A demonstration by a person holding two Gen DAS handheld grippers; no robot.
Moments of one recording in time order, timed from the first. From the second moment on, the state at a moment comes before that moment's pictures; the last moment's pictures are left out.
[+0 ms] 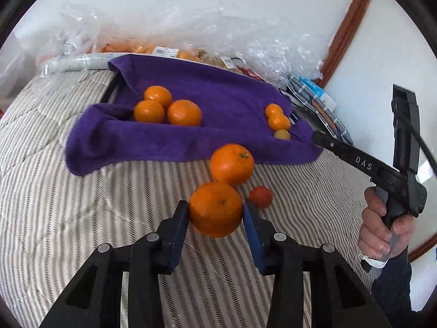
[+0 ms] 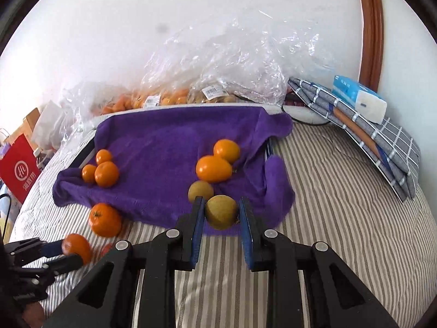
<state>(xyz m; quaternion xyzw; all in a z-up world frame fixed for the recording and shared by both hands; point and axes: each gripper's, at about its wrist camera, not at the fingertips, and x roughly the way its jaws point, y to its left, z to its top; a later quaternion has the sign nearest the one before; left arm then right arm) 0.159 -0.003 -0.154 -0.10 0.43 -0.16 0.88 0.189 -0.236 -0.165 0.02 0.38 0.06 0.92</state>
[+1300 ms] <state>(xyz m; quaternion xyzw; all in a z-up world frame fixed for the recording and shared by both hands) 0.193 0.026 -0.110 -0.07 0.38 -0.10 0.92 0.142 -0.122 -0.205 -0.01 0.44 0.18 0.88</state>
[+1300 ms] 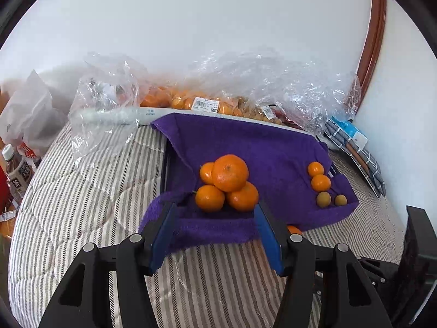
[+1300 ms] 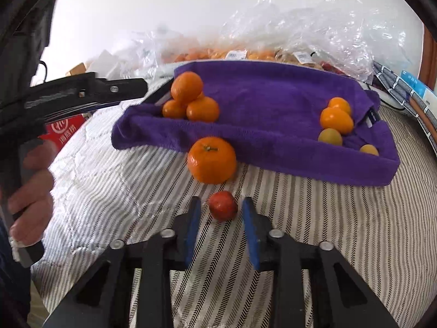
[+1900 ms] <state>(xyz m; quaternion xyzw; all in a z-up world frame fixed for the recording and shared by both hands) 0.190 -0.063 -0.162 -0.04 0.44 -0.17 0.88 0.126 -0.231 -0.176 0.03 0.40 0.09 0.91</state>
